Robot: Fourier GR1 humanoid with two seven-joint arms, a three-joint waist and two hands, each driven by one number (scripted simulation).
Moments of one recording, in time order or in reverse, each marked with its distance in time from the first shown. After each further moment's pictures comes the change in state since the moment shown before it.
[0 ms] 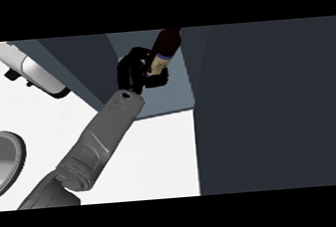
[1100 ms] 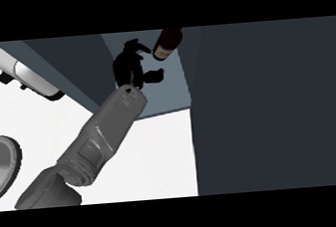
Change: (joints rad) left arm -0.056 0.000 -0.149 0.035 -0.083 0.119 0.299; right arm -0.043 -0.032 -0.012 0.013 -0.030 0.010 0.008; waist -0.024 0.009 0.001
